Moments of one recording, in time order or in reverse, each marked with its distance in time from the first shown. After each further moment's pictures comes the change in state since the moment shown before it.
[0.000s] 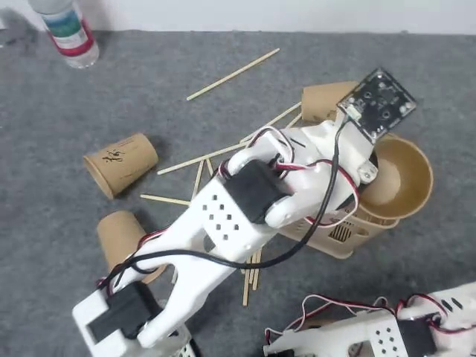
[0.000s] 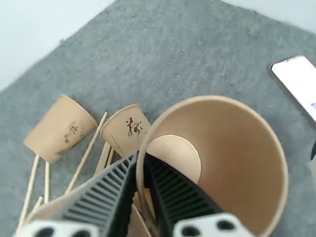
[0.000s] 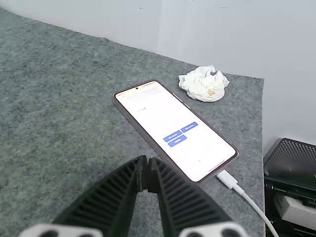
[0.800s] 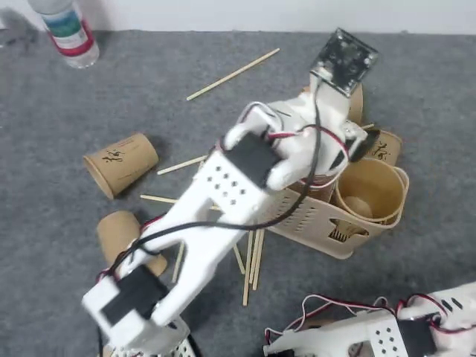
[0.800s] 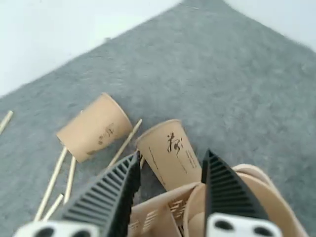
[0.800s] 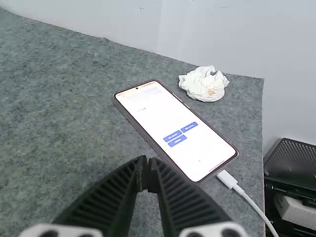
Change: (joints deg) left arm -8.4 6.2 0.8 -8.7 4.1; right arm 0.0 0.0 0.0 0.0 0.0
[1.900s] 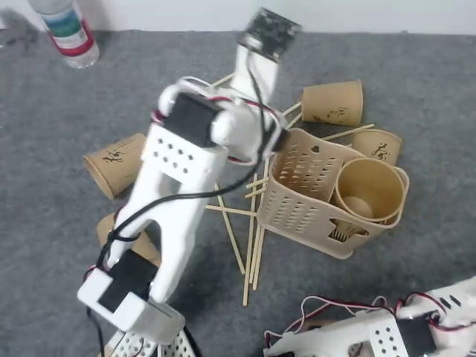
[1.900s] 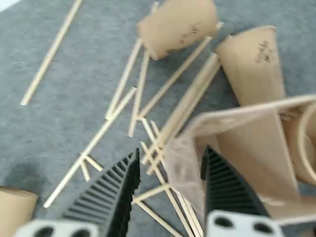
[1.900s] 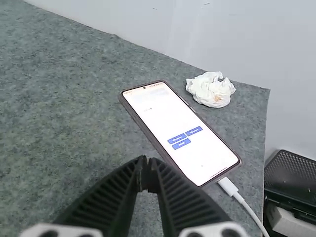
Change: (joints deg) left arm -14.7 2.5 -15.6 35.1 -4.0; right arm -1.8 0.0 0.0 0.0 4.3
